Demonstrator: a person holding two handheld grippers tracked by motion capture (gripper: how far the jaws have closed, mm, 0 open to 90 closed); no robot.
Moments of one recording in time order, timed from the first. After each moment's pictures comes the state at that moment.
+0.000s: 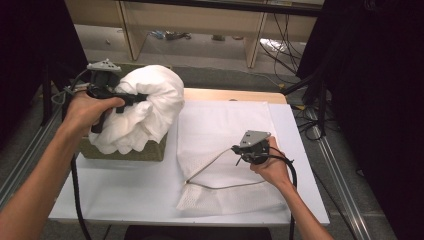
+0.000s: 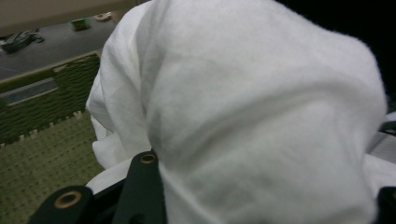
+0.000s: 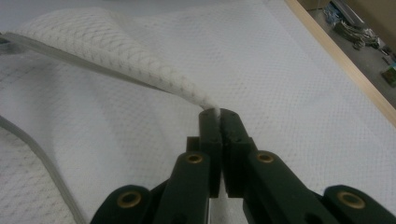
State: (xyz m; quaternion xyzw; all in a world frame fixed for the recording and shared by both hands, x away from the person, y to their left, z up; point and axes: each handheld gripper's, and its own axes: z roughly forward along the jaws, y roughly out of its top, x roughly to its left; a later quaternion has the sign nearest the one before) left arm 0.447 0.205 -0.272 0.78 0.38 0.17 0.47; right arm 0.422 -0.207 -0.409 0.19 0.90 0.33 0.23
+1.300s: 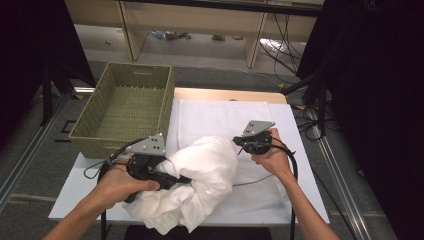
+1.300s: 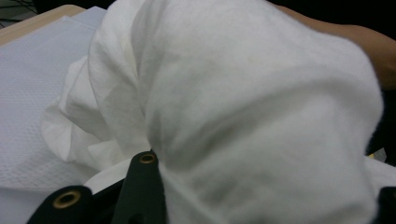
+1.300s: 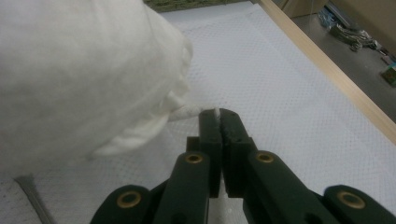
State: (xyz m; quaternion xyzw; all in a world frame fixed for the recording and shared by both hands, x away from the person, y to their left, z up) left arm 0.319 0.106 -0.332 0.84 0.21 0.00 0.51; right arm 0.443 -0.212 -0.398 0.20 0.89 0.35 0.22
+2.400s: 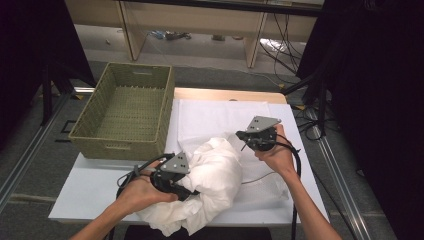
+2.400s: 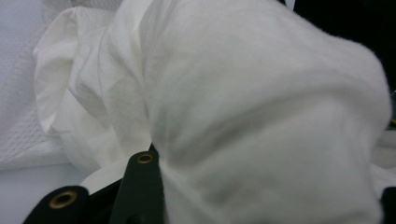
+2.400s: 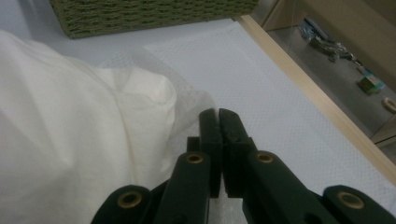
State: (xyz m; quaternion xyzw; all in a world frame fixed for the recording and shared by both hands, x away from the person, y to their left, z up) left arm 0.326 0.066 -0.386 0.89 0.18 0.04 0.41; right arm 0.439 -0.216 -0.378 0.20 0.88 0.36 0.25
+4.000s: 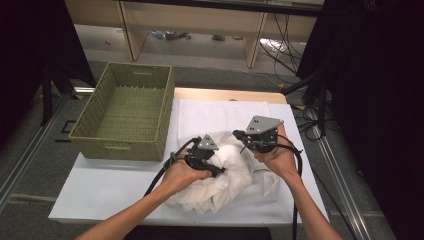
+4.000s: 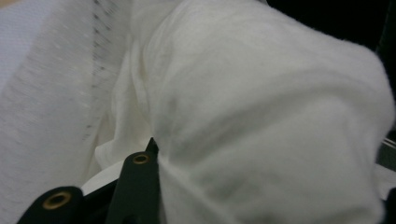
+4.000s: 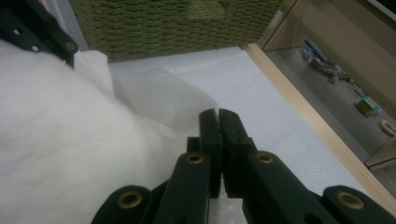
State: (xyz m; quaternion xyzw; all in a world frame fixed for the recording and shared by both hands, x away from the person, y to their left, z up) left arm 0.390 0.005 -0.401 0.84 0.29 0.08 0.45; right arm 0.418 -0.208 -0.354 0.17 0.87 0.38 0.26
